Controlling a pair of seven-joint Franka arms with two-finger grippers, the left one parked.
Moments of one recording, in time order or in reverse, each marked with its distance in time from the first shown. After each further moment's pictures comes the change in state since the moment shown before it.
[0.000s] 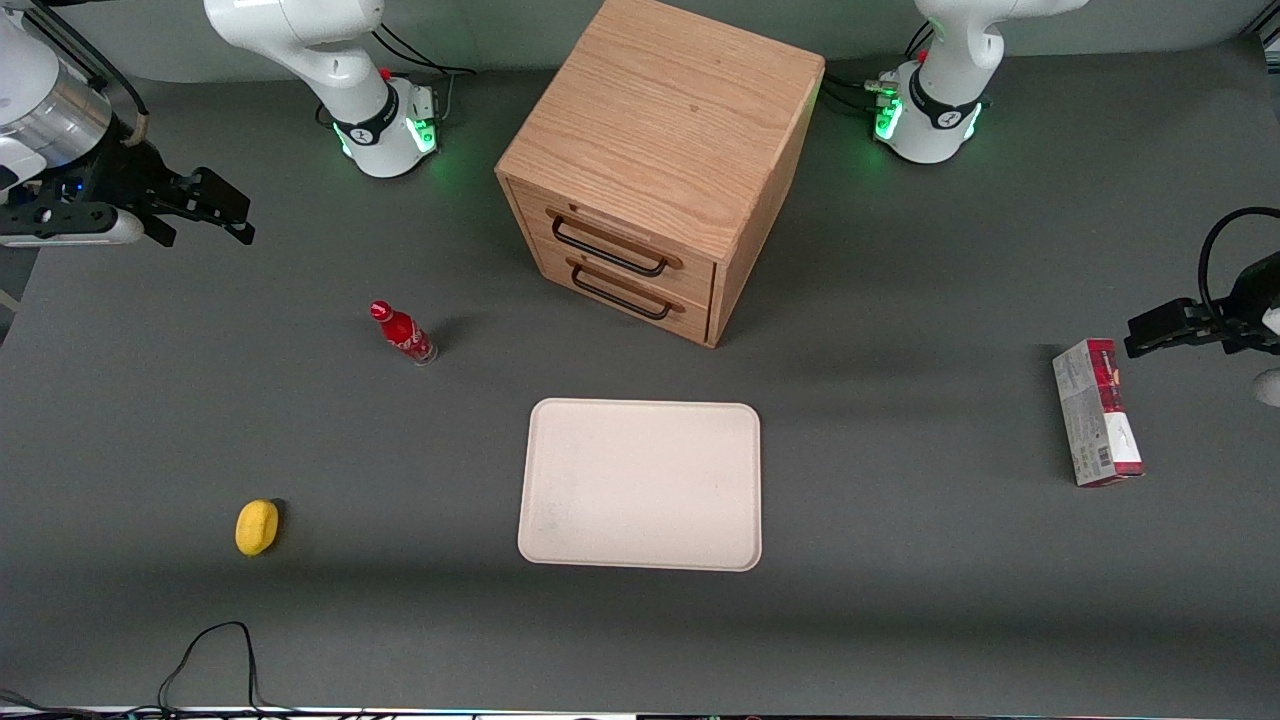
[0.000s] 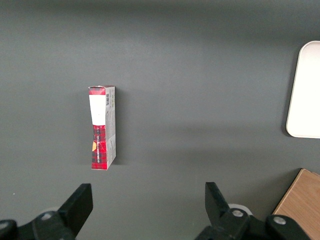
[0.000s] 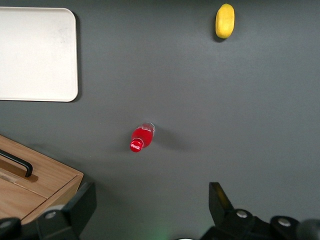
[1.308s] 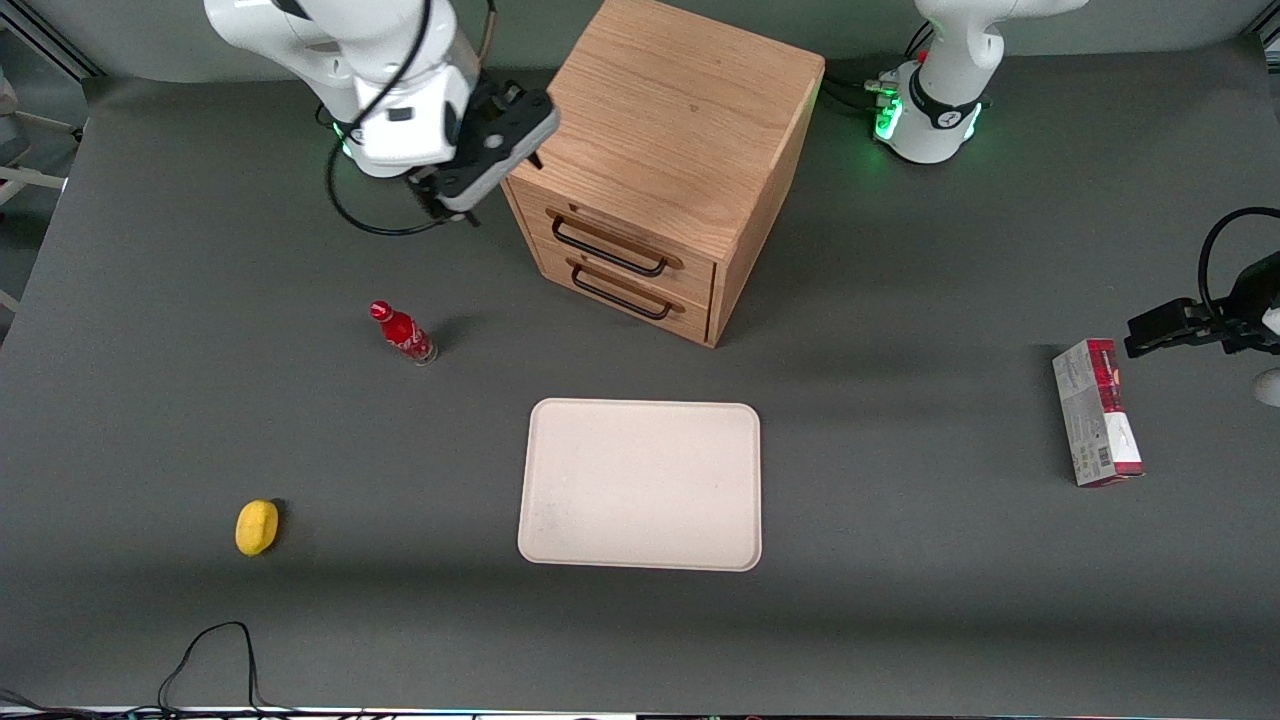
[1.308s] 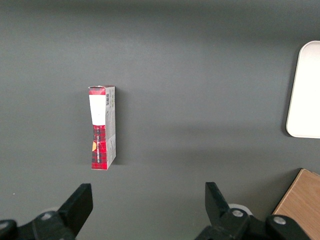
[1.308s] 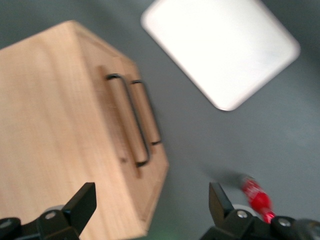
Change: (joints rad) arm 0.010 0.378 0.603 0.402 0.113 -0.053 -0.234
